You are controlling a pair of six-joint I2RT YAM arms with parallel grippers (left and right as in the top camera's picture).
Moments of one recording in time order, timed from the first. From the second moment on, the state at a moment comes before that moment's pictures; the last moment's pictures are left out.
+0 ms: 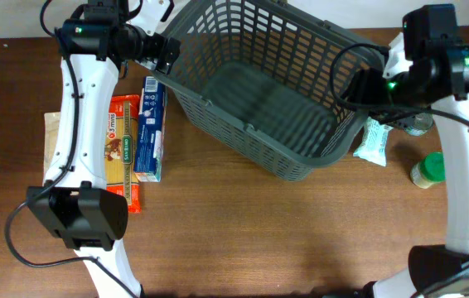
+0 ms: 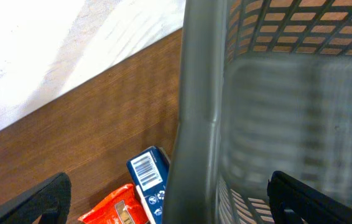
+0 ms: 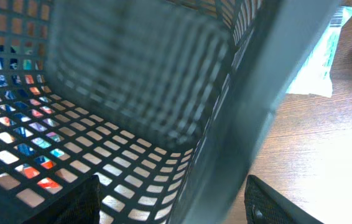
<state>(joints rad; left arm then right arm) -0.08 2.05 2.23 -1.07 0.18 0.40 0.03 1.71 2.00 -1.52 -0.24 0.37</state>
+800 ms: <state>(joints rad) -0.10 2.09 2.23 -1.10 0.24 0.37 0.05 1.82 2.00 -1.53 -0.13 0.37</state>
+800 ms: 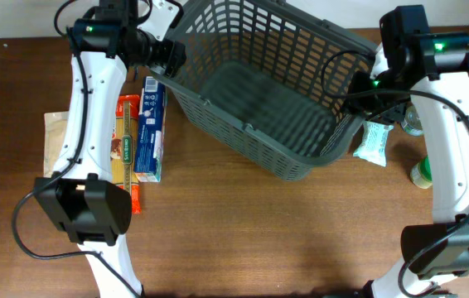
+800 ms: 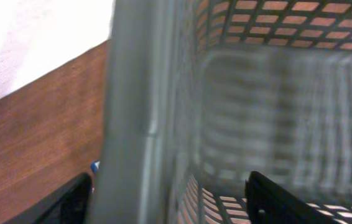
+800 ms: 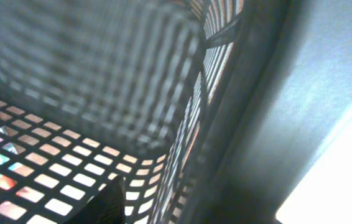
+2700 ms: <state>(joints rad) -0.14 2.09 2.29 -1.45 0.22 0.25 -0.02 1.86 2.00 -1.31 -0.02 0.21</state>
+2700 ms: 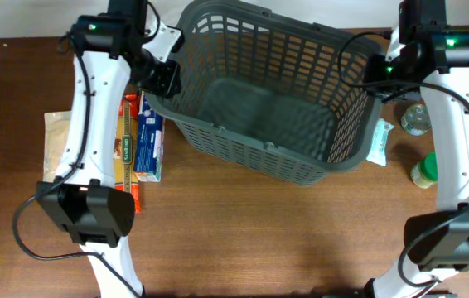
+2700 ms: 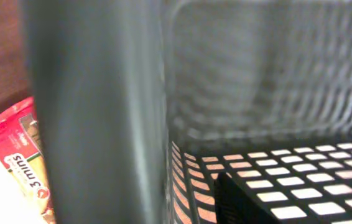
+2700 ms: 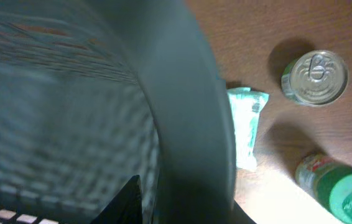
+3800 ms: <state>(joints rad) -0.23 2.10 2.71 -1.54 0.07 0.21 -0.03 1.87 2.00 -1.31 -0.10 0.12</state>
